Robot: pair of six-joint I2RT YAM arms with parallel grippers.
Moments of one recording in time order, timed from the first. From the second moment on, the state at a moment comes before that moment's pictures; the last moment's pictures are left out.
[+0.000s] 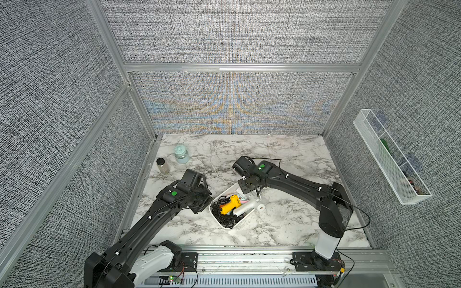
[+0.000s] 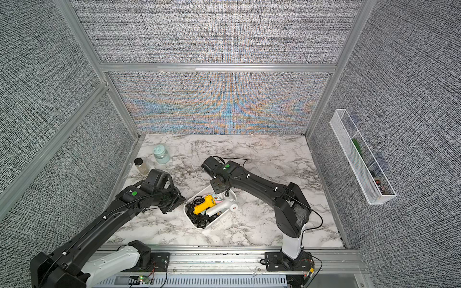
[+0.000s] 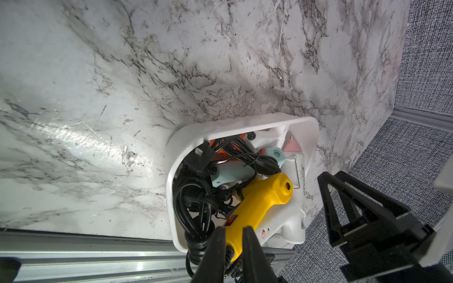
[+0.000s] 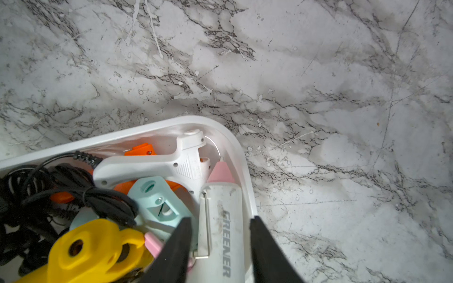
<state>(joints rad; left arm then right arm) -0.52 1.04 0.87 -0.86 0.26 -1.31 0.87 1.80 1.51 -0.95 0.26 0.33</state>
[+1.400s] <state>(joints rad) -0.52 1.05 0.87 -0.85 0.27 -1.30 0.85 1.65 1.51 -1.23 -0.08 0.43</state>
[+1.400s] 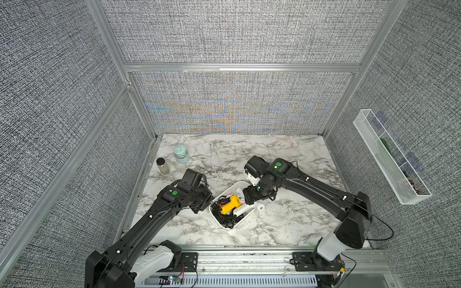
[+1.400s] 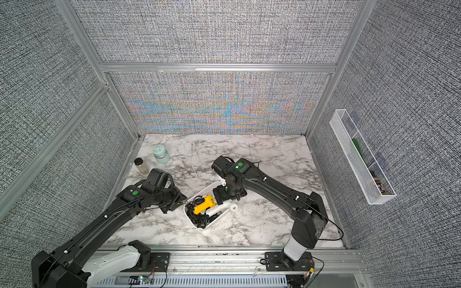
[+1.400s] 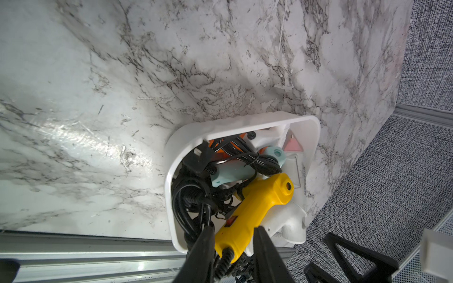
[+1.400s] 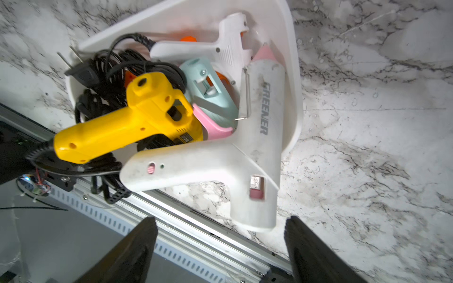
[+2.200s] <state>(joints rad) -0.52 1.00 0.86 -0.86 0.26 -1.31 0.84 1.82 1.49 -1.28 -0.02 0.31</state>
